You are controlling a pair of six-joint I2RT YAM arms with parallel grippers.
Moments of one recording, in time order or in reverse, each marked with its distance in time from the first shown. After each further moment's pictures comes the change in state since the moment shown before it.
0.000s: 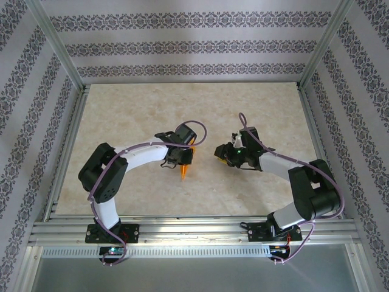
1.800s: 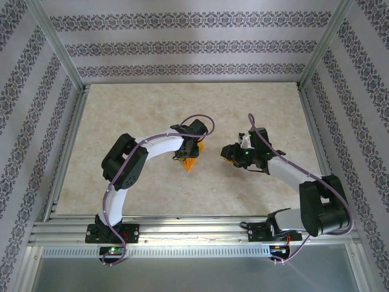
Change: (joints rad) left arm -0.010 0.245 0.264 -0.127 -0.155 -0.170; right arm -0.074 -0.161 -0.019 -0.115 -0.046 -0.082
